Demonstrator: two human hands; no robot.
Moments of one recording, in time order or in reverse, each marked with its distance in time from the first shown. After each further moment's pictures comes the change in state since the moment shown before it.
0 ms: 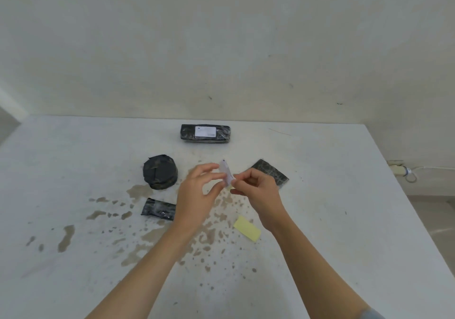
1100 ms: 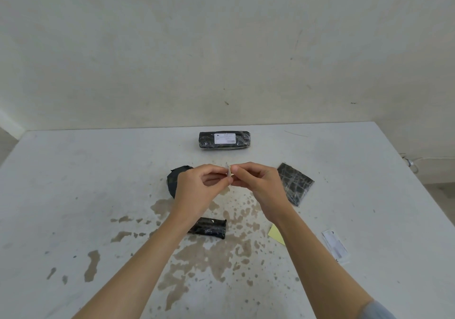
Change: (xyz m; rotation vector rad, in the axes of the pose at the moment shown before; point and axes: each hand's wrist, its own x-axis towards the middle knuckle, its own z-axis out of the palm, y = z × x) left_hand 0.040 -0.029 -0.077 -0.305 -0.129 -0.146; right_hand 0.034 -0.007 0.080 0.040 0.020 -0.084
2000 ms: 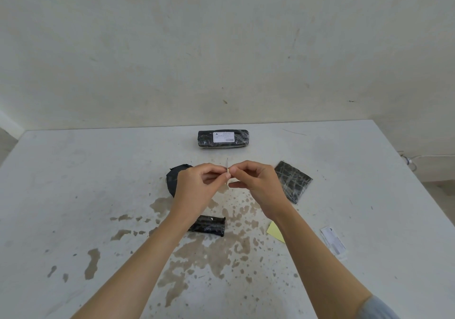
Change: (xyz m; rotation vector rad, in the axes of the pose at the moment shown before) left_hand -0.001 0.000 0.002 0.080 0.027 0.028; right_hand -0.001 -0.001 0.000 -0.055 -0.035 0.003
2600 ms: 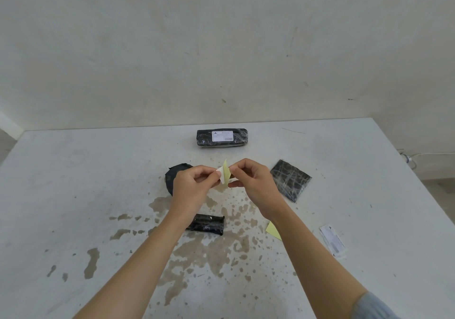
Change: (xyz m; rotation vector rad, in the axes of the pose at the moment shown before) left_hand 0.004 -0.014 0.005 -0.214 0.063 -0.221; right_hand 0.002 0.004 0.004 -0.082 0.030 0.028
